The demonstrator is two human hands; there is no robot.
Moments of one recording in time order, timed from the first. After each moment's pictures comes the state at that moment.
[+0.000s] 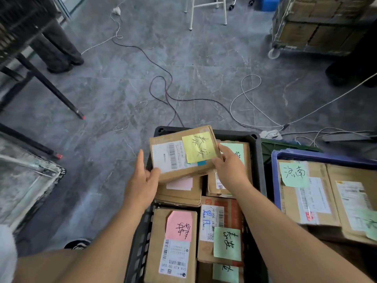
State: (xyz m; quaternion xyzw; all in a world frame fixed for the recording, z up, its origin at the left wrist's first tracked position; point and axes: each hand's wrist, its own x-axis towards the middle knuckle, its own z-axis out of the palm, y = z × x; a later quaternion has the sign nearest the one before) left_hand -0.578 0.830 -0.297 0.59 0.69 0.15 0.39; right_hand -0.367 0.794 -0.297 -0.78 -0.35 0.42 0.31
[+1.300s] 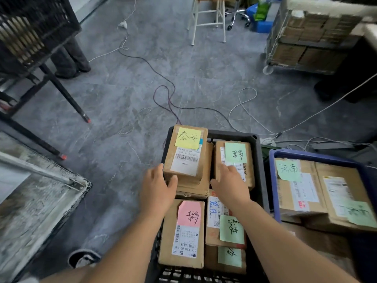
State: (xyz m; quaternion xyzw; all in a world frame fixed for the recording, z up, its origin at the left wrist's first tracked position) left_hand -0.604 0.781 -0.270 0.67 0.68 0.11 0.27; right_hand -0.425 0.736 -0.267 -0.82 -0.48 0.30 0.10
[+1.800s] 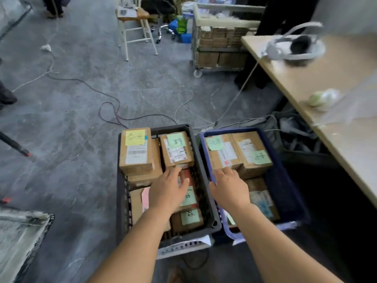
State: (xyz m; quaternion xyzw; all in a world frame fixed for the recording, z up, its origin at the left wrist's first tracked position) left_hand -0.539 0.646 -0.174 0.85 0.44 0.03 0.27; right_hand -0.405 0.542 -0.155 -0.89 -0.42 0.17 0.04
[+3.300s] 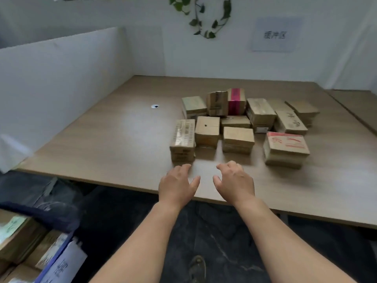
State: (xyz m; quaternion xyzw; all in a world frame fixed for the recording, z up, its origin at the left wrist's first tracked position) left_hand -0.339 -0.066 -0.079 0.96 -0.16 0.02 0.21; right_hand -0.382 -0.218 -0.069 -0.98 0.14 -0.03 0.13
